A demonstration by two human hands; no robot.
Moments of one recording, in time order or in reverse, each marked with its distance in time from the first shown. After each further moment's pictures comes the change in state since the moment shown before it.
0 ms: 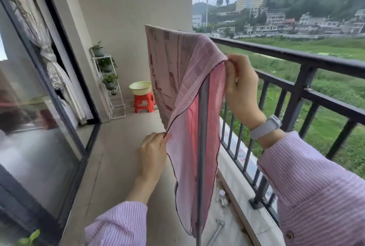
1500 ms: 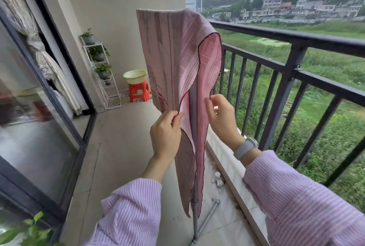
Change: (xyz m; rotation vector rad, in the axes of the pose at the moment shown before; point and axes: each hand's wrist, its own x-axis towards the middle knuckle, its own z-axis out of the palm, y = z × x) left_hand -0.016 0.058 0.010 -0.220 0.111 -0.054; right_hand -0.114 0.019 -0.002 0.013 -0.253 0.421
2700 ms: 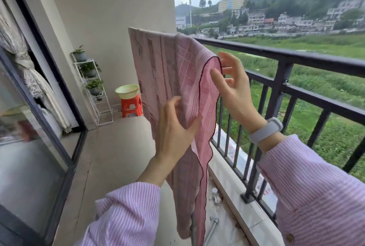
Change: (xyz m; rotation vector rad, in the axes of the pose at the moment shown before) left_hand 0.041 0.043 0.006 -0.113 -0.187 0.065; right_hand 0.071 -0.063 -0.056 0.188 0.061 -0.139
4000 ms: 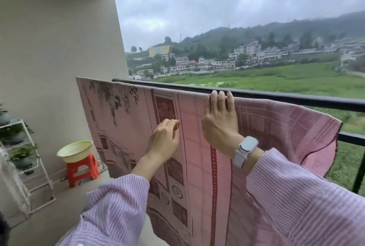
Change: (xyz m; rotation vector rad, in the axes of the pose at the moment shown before) left_hand 0.263 -0.211 -0.051 0.002 -0.354 0.397; right_hand 0.129 0.008 0.229 -1.806 -0.188 0.159
